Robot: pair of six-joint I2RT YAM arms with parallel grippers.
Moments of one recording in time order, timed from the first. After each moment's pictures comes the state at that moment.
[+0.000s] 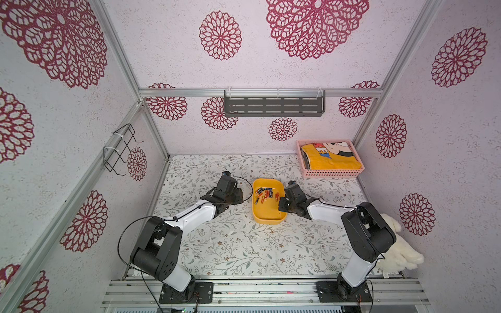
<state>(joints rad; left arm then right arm) -0.47 1.58 0.96 -0.15 -0.07 -0.54 0.56 1.74 0.94 -0.09 0.07 0.63</state>
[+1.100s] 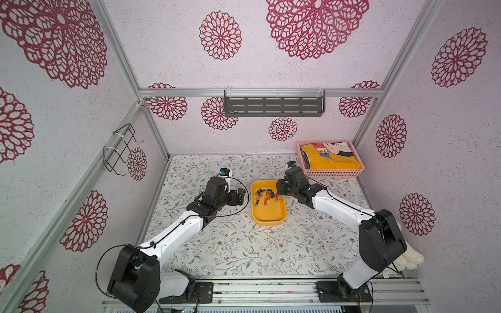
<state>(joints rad) -0.45 1.31 0.83 -0.10 0.06 -0.27 0.59 1.67 1.24 -0.27 0.14 0.49</state>
